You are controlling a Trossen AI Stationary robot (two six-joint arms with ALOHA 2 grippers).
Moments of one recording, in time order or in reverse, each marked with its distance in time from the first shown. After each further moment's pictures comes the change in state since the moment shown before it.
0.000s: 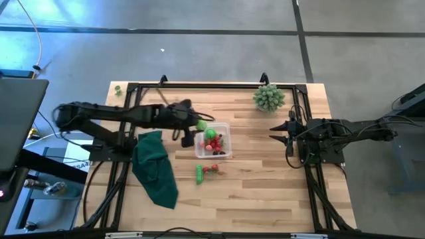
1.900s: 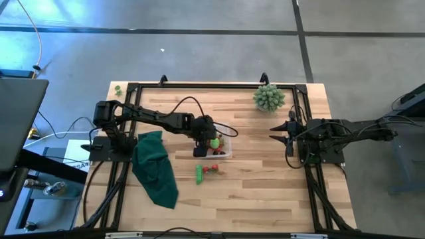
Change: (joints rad) left arm 0.002 0.445 0.116 0.007 0.180 0.040; right arm 0.000 0.001 0.000 -0.012 0.000 0.000
